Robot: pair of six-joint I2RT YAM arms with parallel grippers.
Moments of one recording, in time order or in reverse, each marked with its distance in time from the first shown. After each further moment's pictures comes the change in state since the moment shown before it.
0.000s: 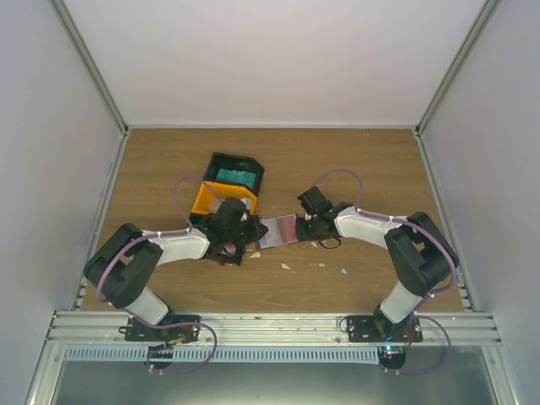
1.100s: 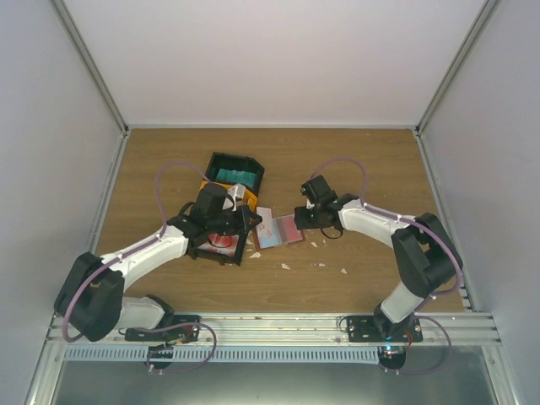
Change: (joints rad) left arm 0.105 -0.255 0.081 -0.283 0.182 0.223; right arm -0.051 -0.031 0.072 -0.009 0.019 -0.111
